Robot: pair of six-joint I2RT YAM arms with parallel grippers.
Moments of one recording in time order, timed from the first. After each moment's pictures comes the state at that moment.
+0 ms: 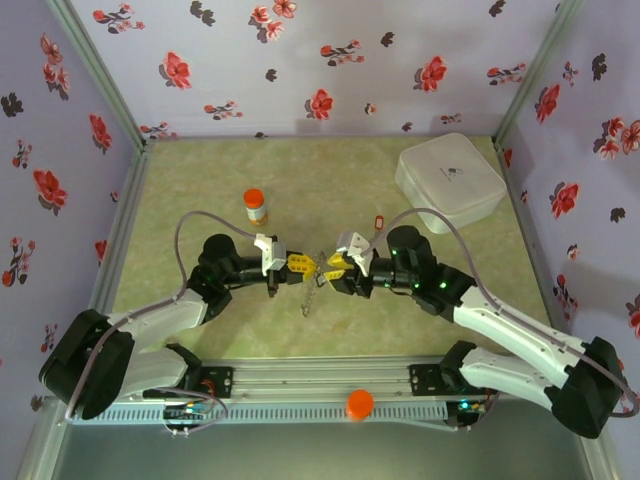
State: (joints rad) left arm -0.64 1.19 0.42 0.78 0.91 0.04; right arm 0.80 0.97 0.68 -0.14 -0.49 -0.17
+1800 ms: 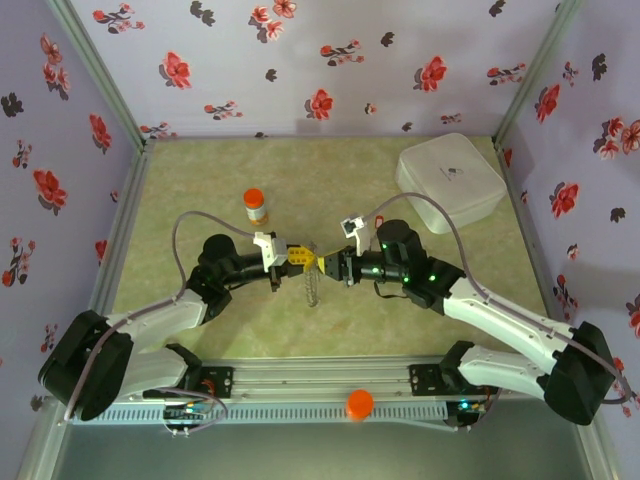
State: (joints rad) left arm -0.64 1.18 0.42 0.77 0.77 0.10; right arm 0.82 1.07 0.73 -0.07 -0.43 0.56
